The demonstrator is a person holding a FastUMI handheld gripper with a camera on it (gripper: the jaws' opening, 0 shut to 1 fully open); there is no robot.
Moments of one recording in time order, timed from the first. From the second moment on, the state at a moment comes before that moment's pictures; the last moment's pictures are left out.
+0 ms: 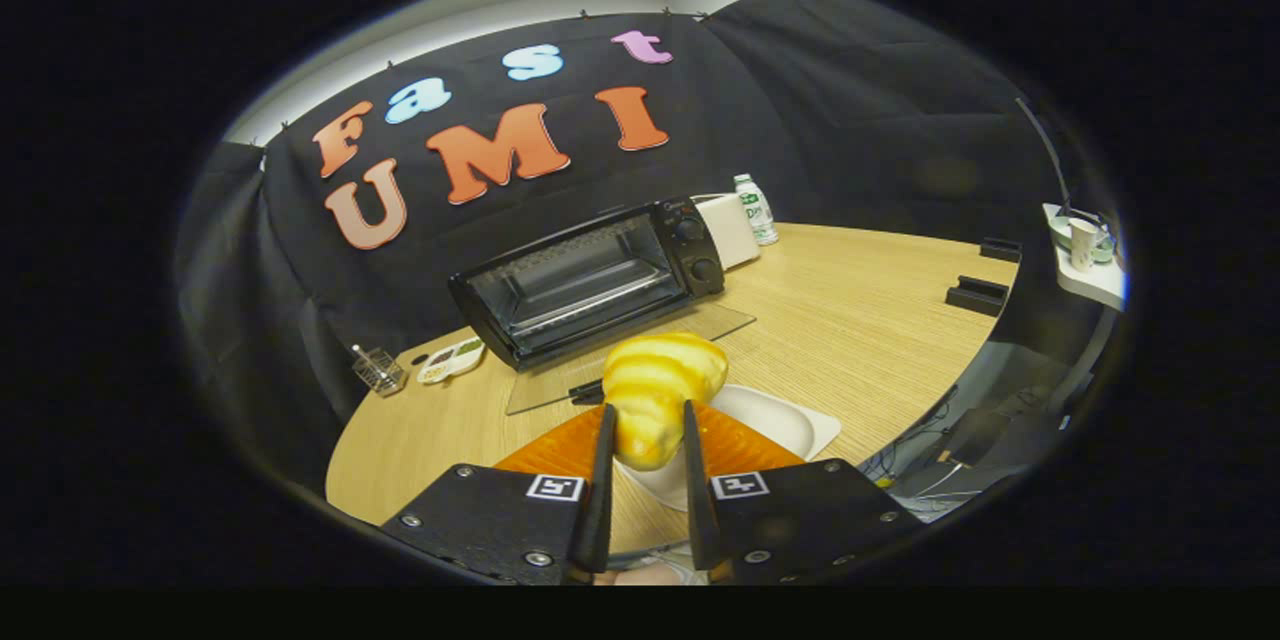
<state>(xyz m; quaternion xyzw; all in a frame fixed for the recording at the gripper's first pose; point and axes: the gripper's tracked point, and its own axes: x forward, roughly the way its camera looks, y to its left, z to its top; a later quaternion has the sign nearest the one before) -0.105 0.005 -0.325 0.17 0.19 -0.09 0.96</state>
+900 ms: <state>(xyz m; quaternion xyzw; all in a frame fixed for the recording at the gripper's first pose) 0.063 0.060 -0.310 0.44 0.13 0.03 0.89</state>
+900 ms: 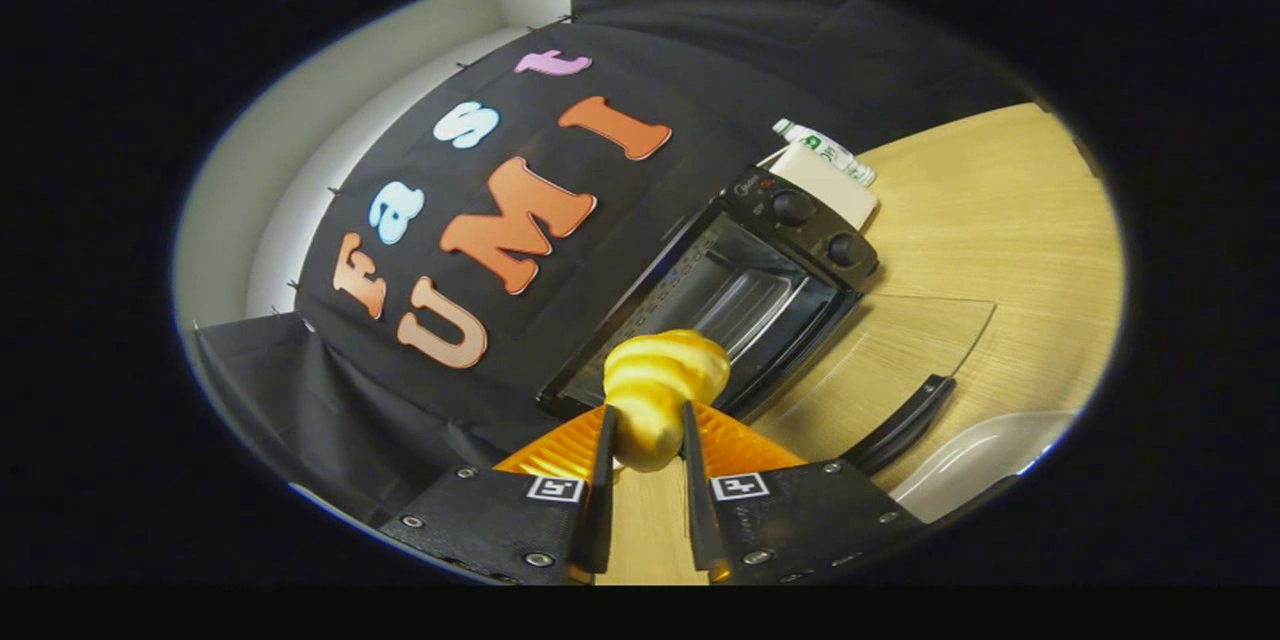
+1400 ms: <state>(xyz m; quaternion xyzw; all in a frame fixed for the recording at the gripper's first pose) 0.145 0.079 -0.334 0.46 0.15 0.02 0.87</state>
